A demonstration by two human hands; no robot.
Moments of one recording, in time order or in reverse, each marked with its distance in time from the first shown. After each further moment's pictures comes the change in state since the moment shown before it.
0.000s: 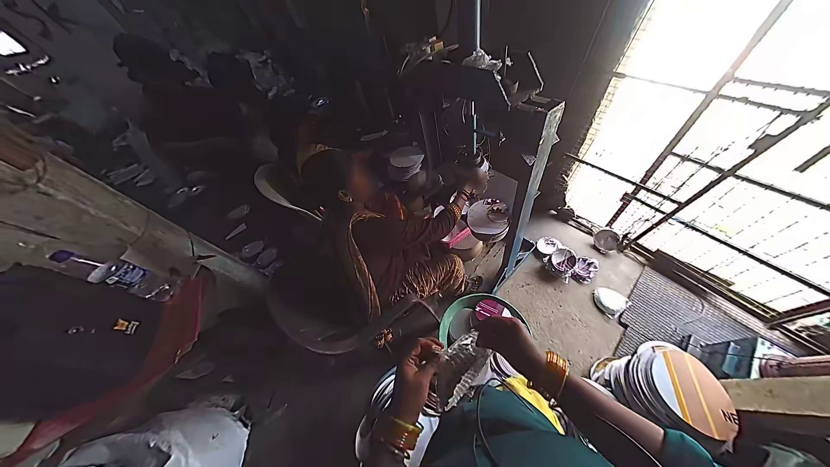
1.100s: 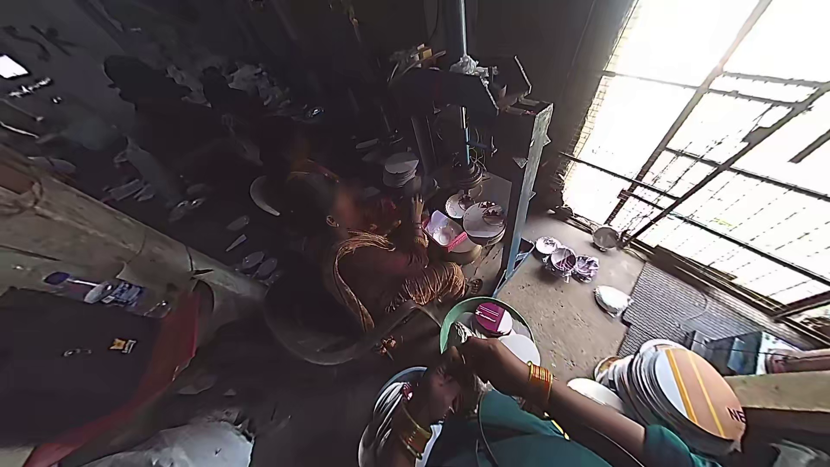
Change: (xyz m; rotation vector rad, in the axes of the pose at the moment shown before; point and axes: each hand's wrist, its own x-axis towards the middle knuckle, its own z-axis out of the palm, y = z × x) left_hand 0.009 0.003 0.031 -0.022 -0.420 0.050; right_hand -0.001 0.004 0.008 -0.146 -0.253 -0.165
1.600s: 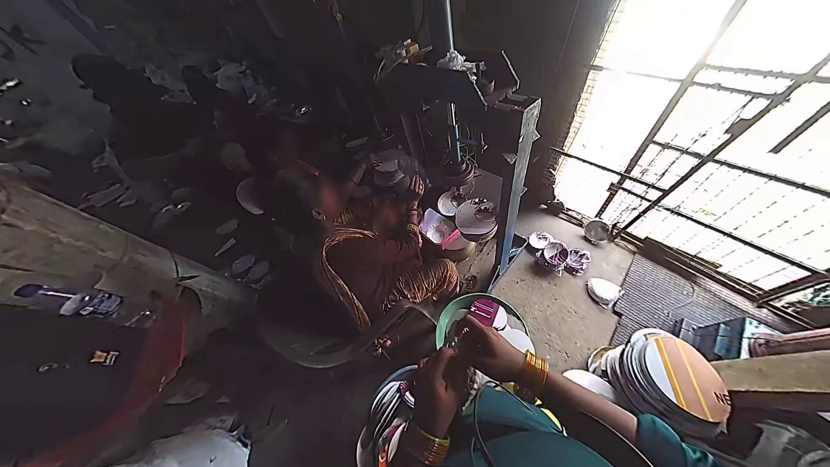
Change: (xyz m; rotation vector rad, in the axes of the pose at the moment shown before) left_hand -0.001 -0.009 0.028 0.798 0.399 0.243; right_hand 0.006 0.000 -0.015 0.020 -0.036 0.175
